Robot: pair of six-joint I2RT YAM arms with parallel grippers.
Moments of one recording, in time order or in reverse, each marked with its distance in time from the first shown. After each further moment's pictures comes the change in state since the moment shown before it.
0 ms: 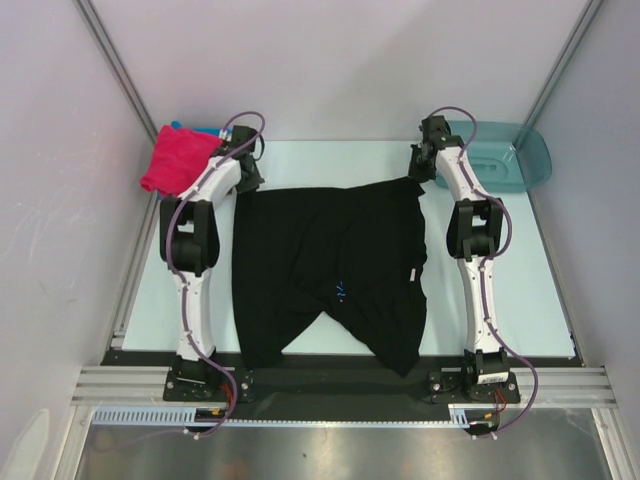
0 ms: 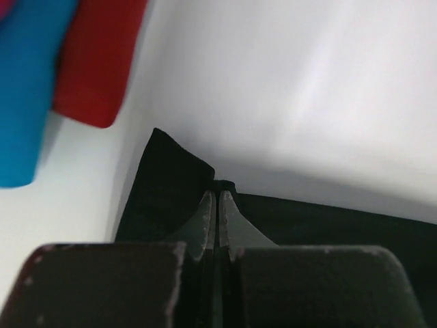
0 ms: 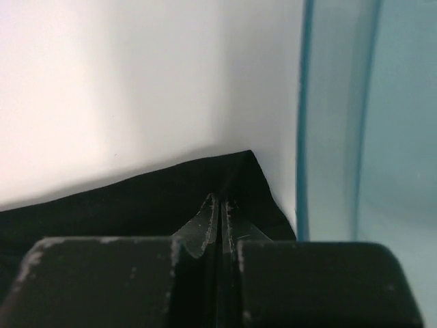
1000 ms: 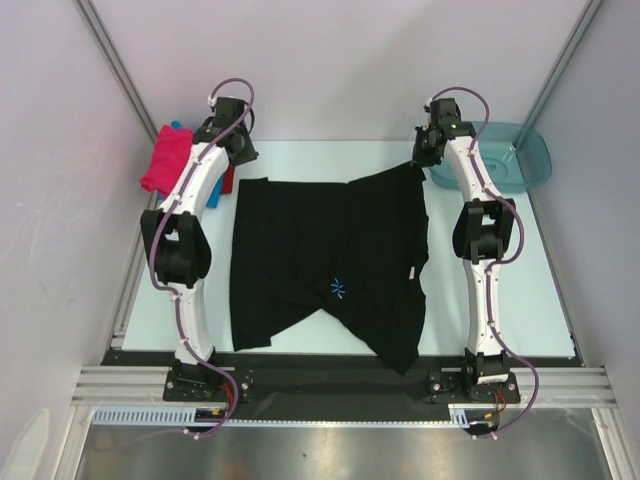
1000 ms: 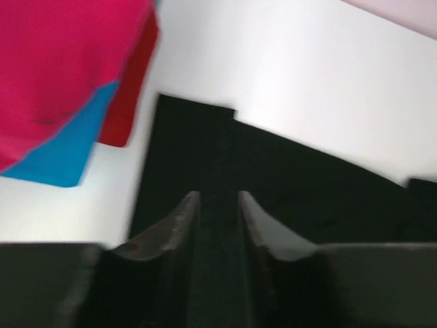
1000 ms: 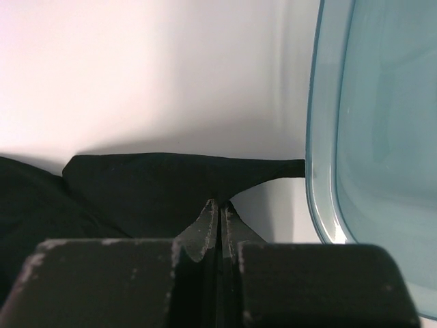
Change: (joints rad) left arm -0.005 -0.182 0.126 -0.089 0.010 0.061; right arm -0.002 -0.148 -0.023 -0.020 -0.051 -0.023
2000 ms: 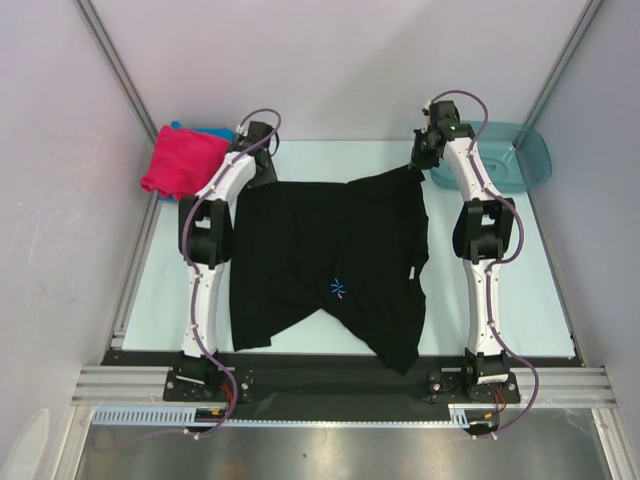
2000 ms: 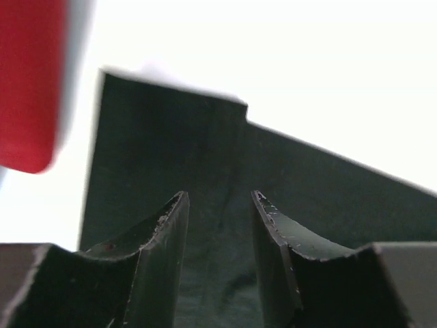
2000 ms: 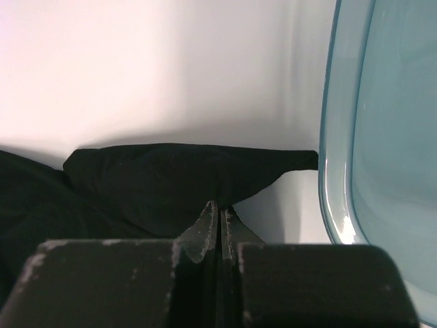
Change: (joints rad) left arm -0.044 0.344 0.130 -0.008 -0.018 -0.032; right arm 0.000 0.000 -0.025 0.007 -0.035 0.005
